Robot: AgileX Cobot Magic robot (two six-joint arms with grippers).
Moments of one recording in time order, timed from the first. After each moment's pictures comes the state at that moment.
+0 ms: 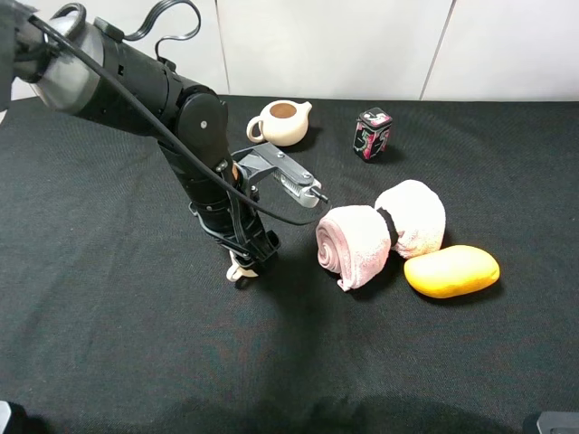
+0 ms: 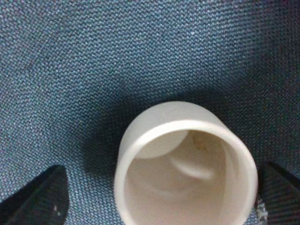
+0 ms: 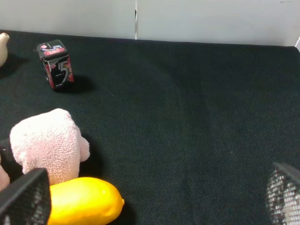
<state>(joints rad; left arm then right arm) -0.75 1.95 -1.04 -0.08 0.47 0.20 0.04 0.00 -0.49 -0.01 1.02 -0.01</state>
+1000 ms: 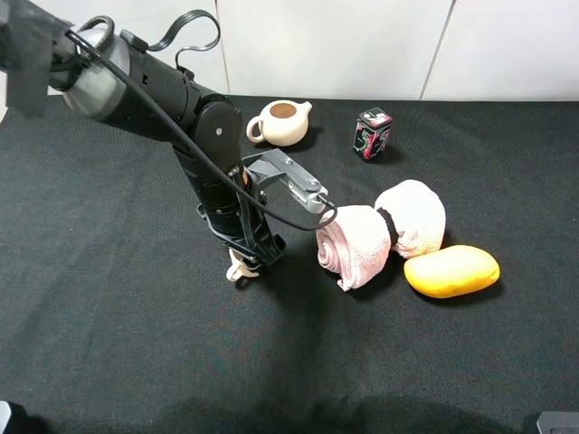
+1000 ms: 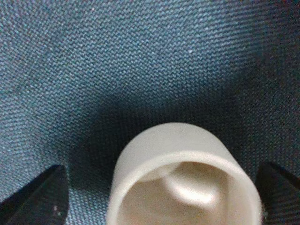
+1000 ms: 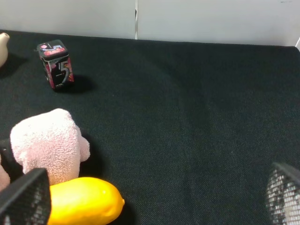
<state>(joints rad) -0.76 2.00 -1.08 -0.07 0.49 0.20 0.04 0.00 -0.49 0.00 1.02 -0.01</state>
